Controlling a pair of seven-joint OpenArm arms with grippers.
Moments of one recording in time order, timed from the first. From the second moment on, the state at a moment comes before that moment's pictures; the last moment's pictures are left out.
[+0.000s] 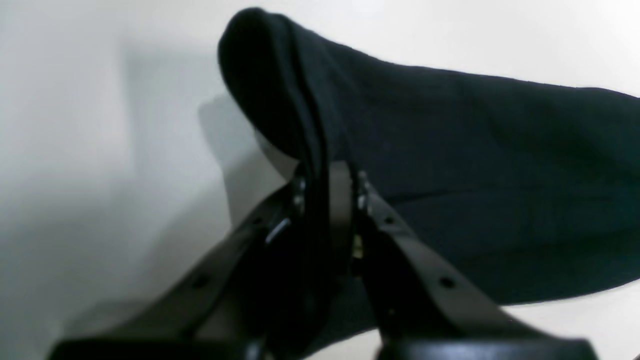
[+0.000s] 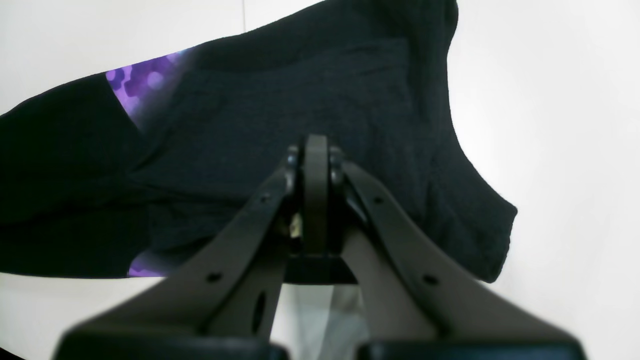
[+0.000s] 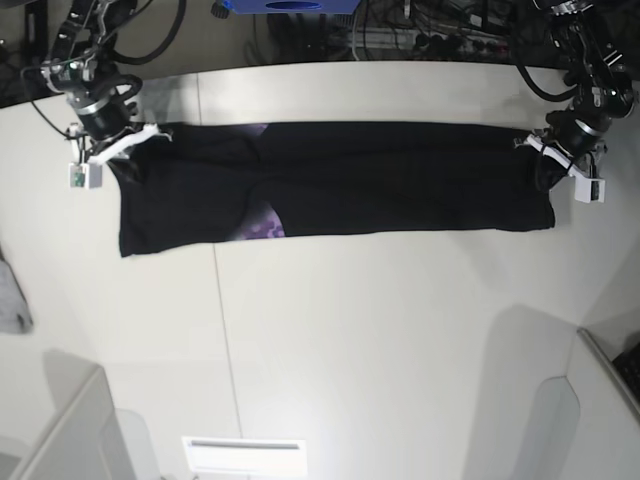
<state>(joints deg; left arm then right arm) 20.6 -17.2 -34.8 95.0 -37.1 -31.1 46.8 -24.6 1.6 27.4 108.2 25.9 23.0 -41.5</state>
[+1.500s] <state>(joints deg) 24.0 -11.8 -8.8 109.4 -24.3 -28.1 46.9 -24.4 0.4 27.5 108.2 25.9 23.0 -41.5</state>
